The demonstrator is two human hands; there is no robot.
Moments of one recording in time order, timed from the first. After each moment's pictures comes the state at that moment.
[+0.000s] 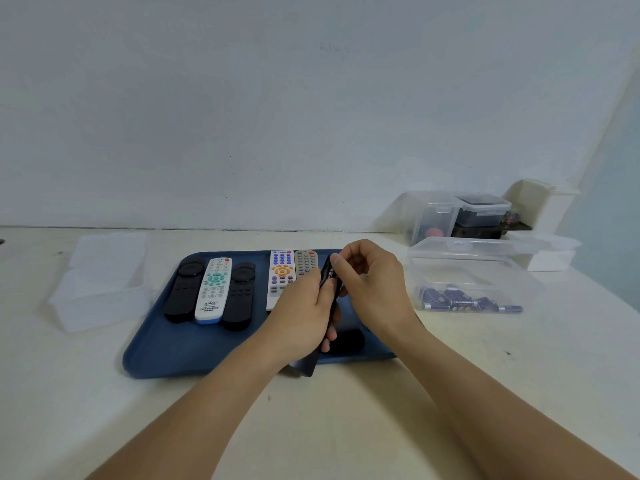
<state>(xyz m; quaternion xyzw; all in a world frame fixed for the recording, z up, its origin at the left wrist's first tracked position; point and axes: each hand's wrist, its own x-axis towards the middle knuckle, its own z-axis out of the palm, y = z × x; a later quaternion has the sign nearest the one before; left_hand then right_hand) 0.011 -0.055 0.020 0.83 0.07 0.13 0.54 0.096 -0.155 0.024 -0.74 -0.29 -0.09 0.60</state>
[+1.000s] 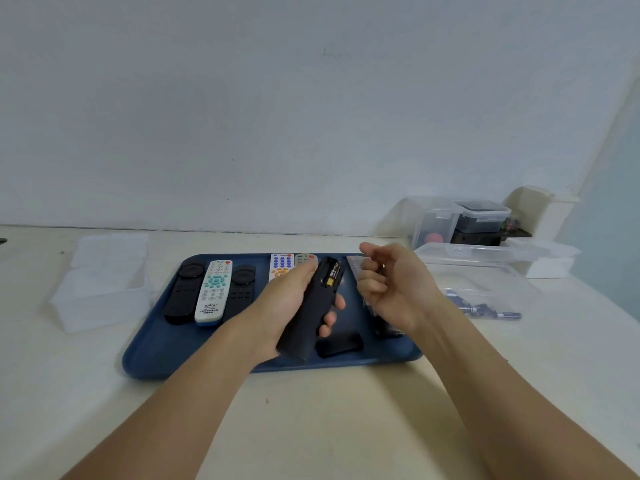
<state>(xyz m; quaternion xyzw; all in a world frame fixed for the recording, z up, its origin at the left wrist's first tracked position) 0.012 -0.041 0.039 0.58 0.14 0.00 0.81 0.117 -0.175 0.053 -0.42 -0.04 0.31 0.85</state>
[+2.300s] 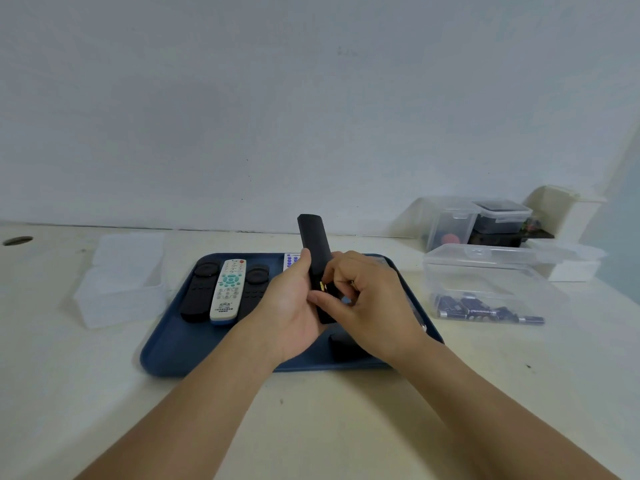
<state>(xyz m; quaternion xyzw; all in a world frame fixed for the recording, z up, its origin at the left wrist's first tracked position) 0.008 -0.042 0.045 0.44 0.17 0.06 0.88 0.081 -0.154 0.022 -0.68 -0.53 -0.21 0.46</state>
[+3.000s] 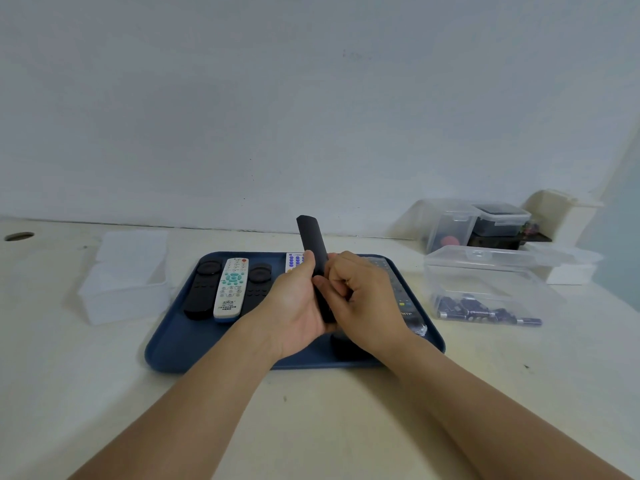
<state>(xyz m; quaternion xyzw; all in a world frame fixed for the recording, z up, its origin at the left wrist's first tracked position) 0.015 -0.033 0.034 0.46 0.13 0.01 0.88 0.091 -0.133 0.010 -0.67 -0.51 -0.24 0.49</state>
